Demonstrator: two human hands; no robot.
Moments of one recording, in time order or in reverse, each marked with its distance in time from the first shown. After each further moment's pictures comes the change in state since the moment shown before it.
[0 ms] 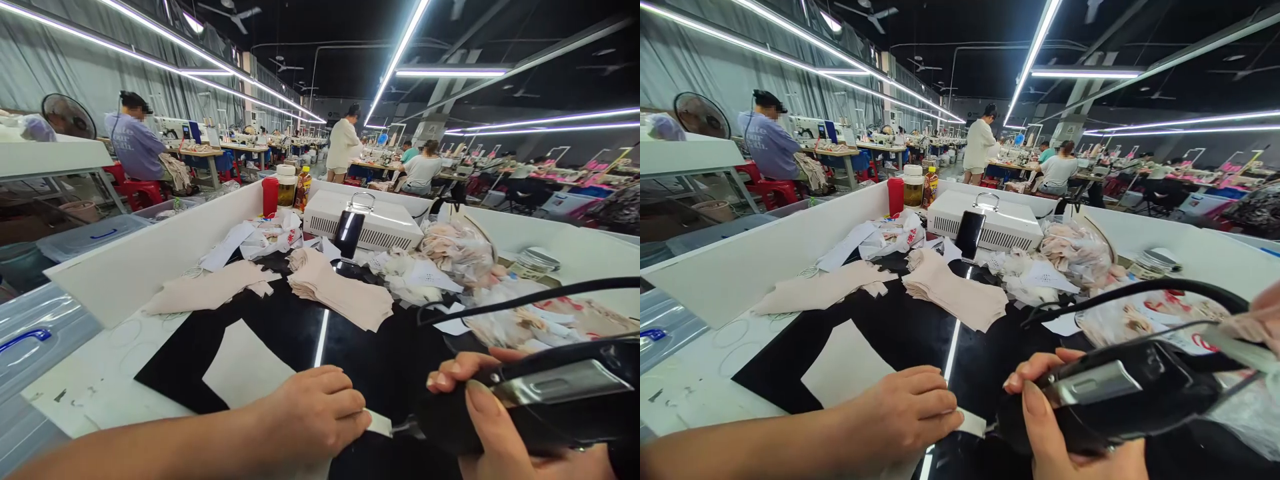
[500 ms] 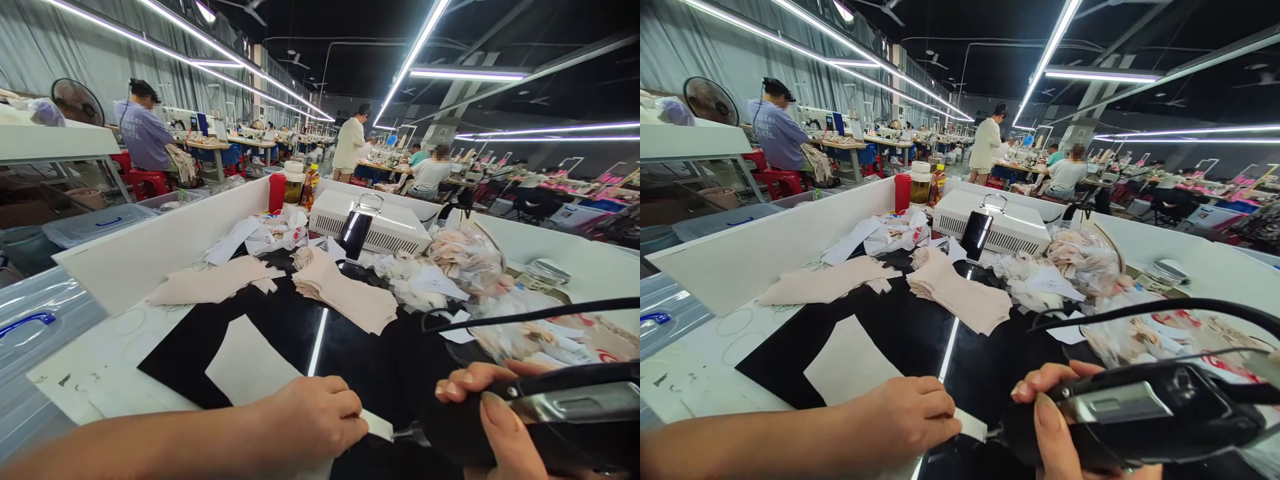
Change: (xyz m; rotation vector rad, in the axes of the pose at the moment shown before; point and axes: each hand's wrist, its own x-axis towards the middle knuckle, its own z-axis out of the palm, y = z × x) left_hand -0.007 0.003 0.017 -0.080 -0.097 -0.030; right_hand 0.003 0.003 0.001 0.112 0.000 0.021
